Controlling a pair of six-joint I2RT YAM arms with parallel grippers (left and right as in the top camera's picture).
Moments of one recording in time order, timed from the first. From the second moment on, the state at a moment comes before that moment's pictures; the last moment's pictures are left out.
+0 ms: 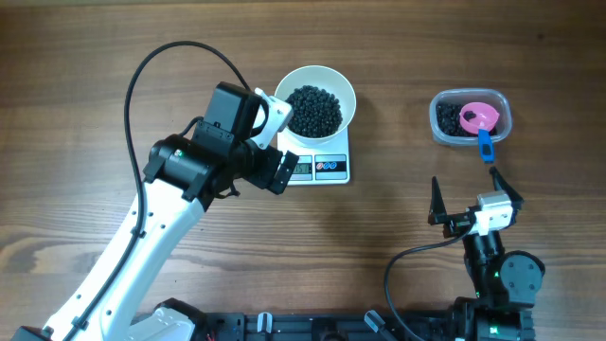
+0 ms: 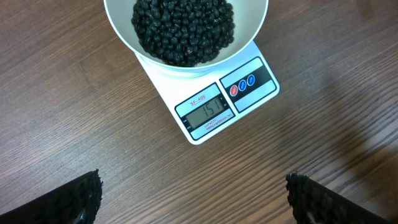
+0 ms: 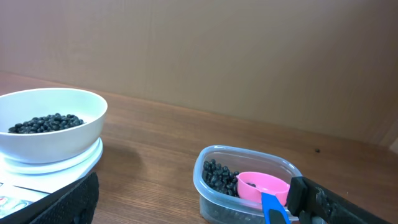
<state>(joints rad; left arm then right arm) -0.45 1.34 1.23 -0.93 0.09 0.08 -0.13 0.02 0.01 0.01 -0.25 -0.15</state>
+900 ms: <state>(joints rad) -0.45 1.34 1.23 -0.93 0.09 0.08 -0.13 0.02 0.01 0.01 -0.22 -0.08</state>
